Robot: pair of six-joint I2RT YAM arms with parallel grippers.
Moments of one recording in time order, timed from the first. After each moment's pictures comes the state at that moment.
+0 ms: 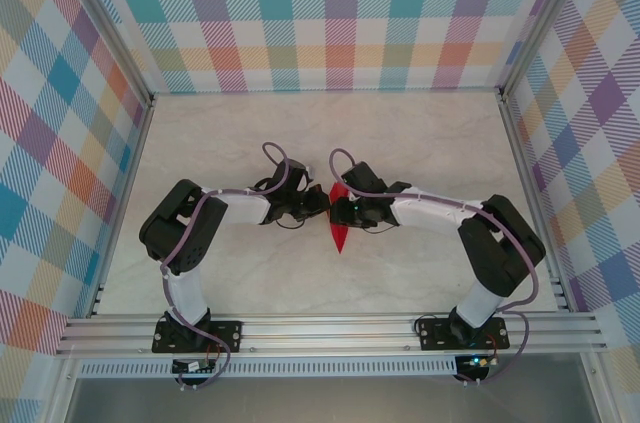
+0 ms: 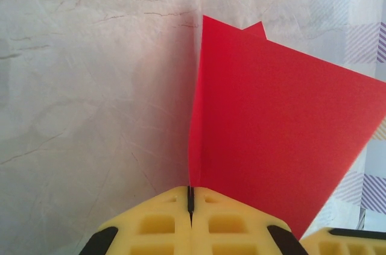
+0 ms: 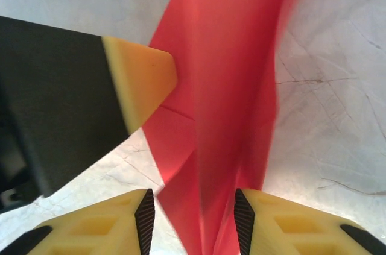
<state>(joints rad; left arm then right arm) -0.58 1.86 0.91 0.16 0.40 -0.87 0.73 1.66 0.96 -0.34 -0.15 0.70</state>
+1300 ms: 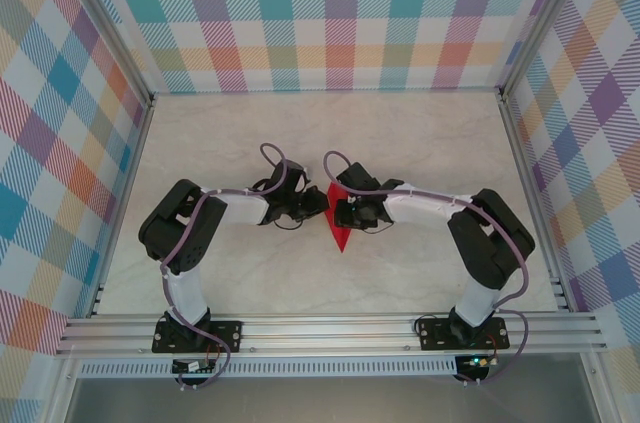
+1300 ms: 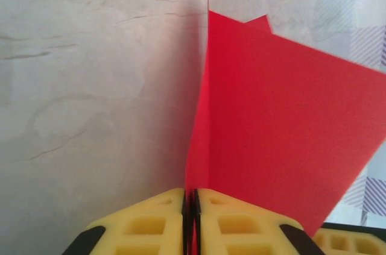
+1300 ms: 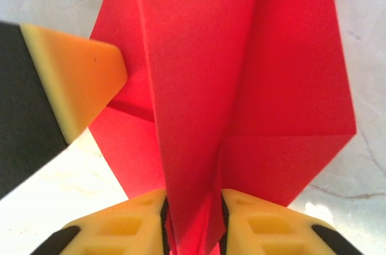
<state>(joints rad) -0.56 1.86 0.89 0.16 0.40 -0.87 0.74 1.73 1.02 -0.42 -0.09 0.69</state>
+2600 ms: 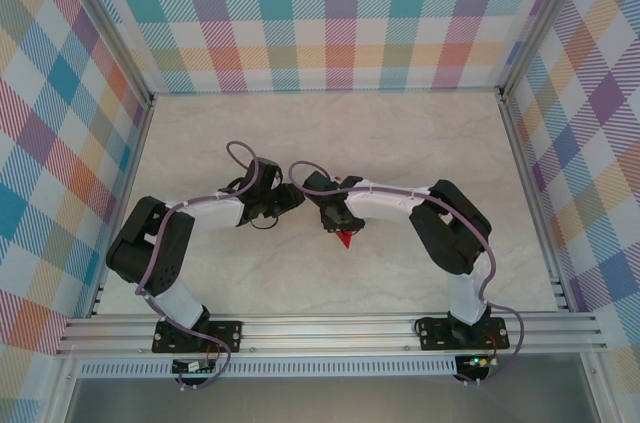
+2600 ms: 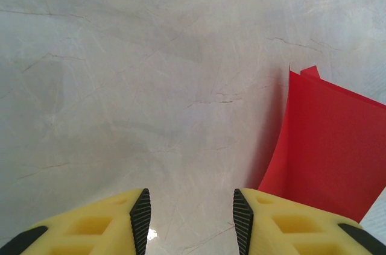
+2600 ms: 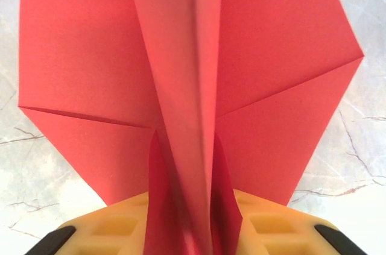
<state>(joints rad) -0.45 1.65 0.80 -0.01 0.21 -0.84 0.89 1.95 1.29 -0.72 0.23 0.78</state>
